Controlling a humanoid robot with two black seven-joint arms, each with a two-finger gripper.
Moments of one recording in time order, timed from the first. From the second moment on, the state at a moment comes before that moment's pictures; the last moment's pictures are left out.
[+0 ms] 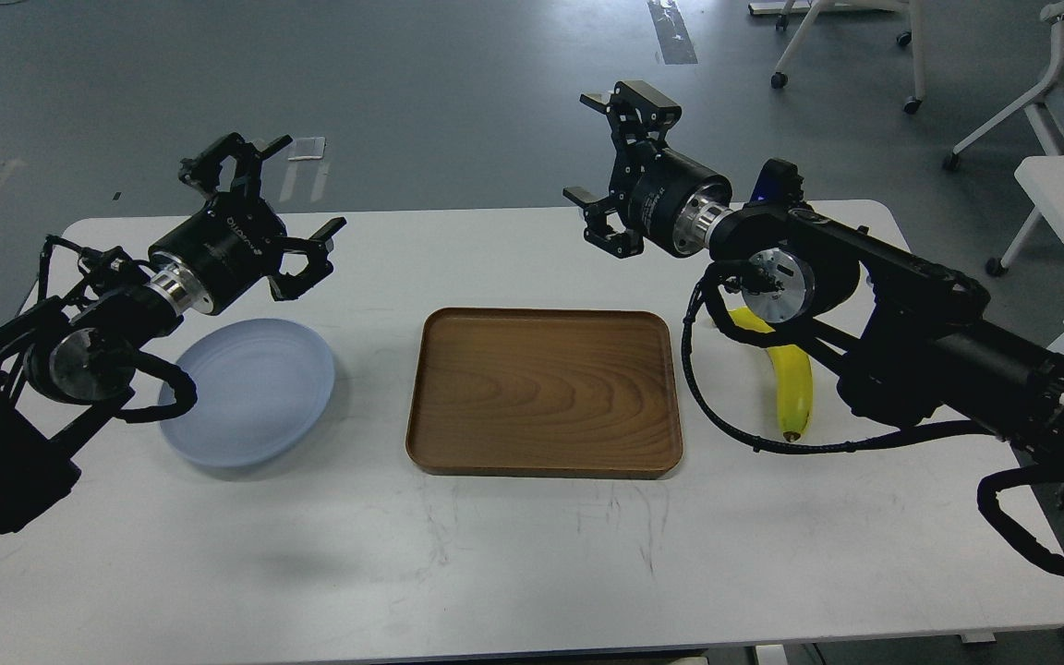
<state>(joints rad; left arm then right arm) -0.70 0.52 -0.68 -1.02 -0.07 -0.25 -0.11 1.00 -0.24 0.41 0.99 -0.03 -0.01 0.08</state>
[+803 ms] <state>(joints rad) -0.78 0.65 -0.18 -1.07 1.01 0.26 -0.25 0.96 -0.32 0.41 1.00 -0.03 -0.01 0.09</state>
